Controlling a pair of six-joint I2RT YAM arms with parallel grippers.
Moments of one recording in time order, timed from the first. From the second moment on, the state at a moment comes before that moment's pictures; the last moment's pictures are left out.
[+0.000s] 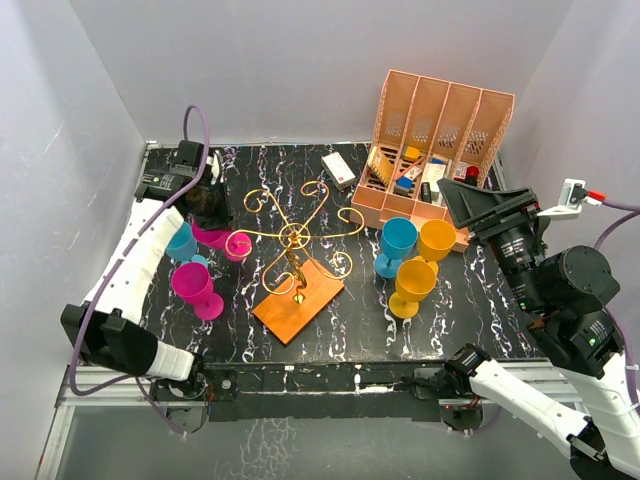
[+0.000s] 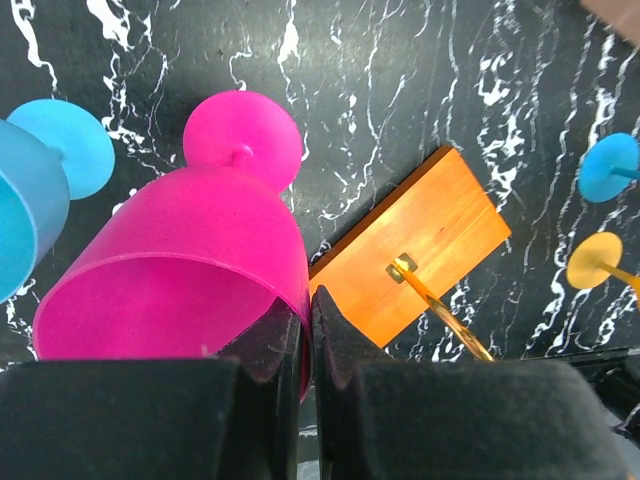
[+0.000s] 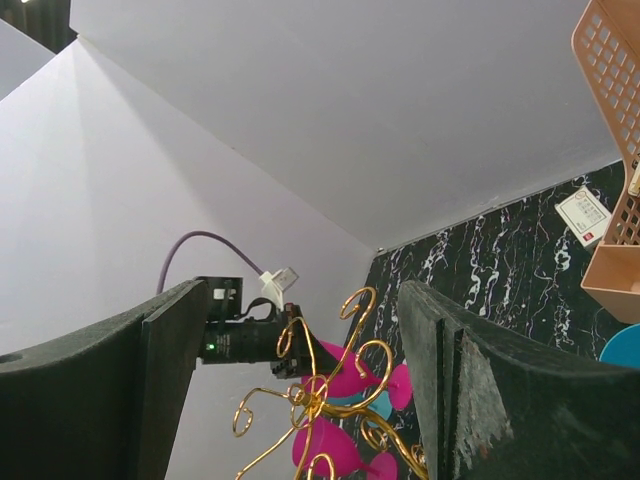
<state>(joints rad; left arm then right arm) -0.25 1.41 1.52 -1.14 0.04 -0.39 0.65 0.60 1.19 -0.36 0.34 0.84</state>
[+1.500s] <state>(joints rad) -0.25 1.47 1.44 -1.08 0.00 -0.33 0.65 0.65 1.19 -0.41 0.28 0.84</state>
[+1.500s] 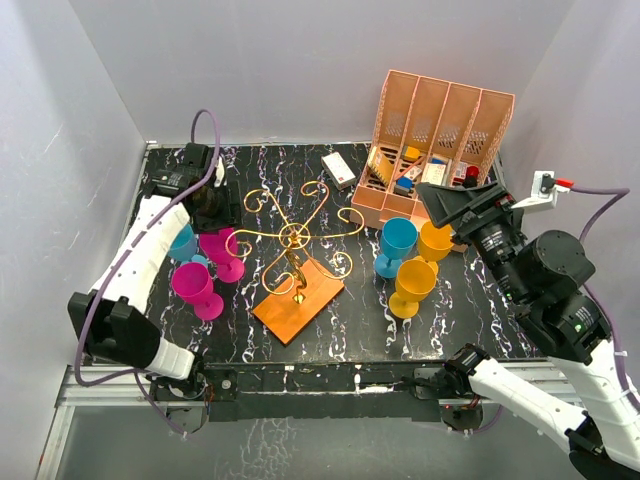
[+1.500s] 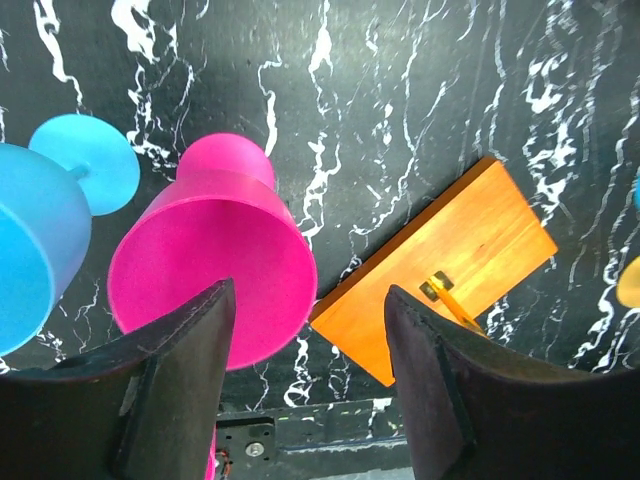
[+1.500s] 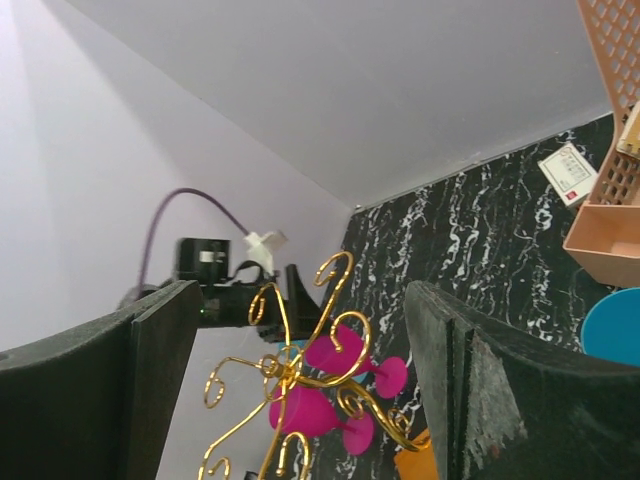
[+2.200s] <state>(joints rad) -0.25 1.19 1.68 -1.10 -0.05 -0.38 0.65 0.82 1.41 -0.50 0.27 0.51</state>
